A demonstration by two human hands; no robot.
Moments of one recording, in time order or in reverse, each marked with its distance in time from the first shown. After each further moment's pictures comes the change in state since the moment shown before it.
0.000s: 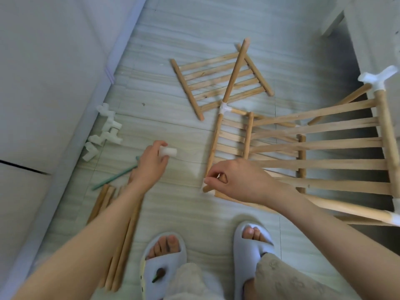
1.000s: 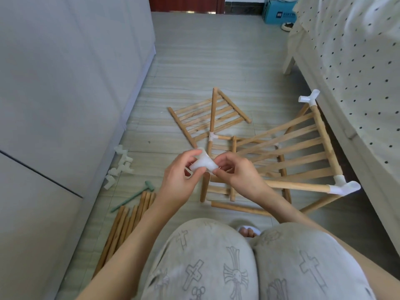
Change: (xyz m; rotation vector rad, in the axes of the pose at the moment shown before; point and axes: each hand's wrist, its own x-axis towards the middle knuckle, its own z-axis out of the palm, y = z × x) left_hand -0.121 0.167 -0.060 -0.311 0.074 0.370; right_hand -0.080 -0.013 -0.017 0.748 0.521 0.064
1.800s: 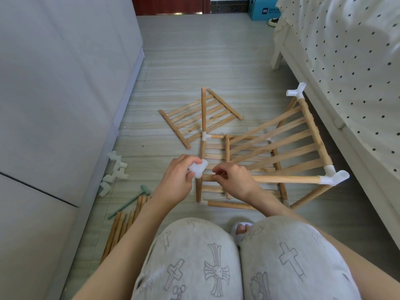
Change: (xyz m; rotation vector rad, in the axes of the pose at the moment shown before) left_hand 0.014 -0.002 0.008 0.342 -0.265 0.033; right_hand -0.002 0.025 -0.001 -0.457 -0.079 0.171
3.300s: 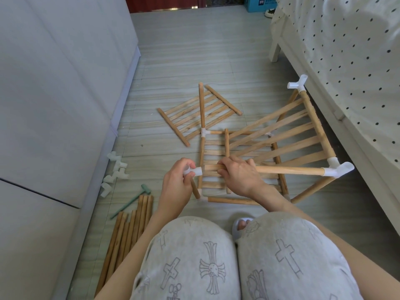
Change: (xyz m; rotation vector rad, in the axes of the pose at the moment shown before) left_hand -0.012 0.000 0.022 -0.148 0.173 -0.152; right_hand 0.005 0.016 0.000 -0.255 0.045 -0.068
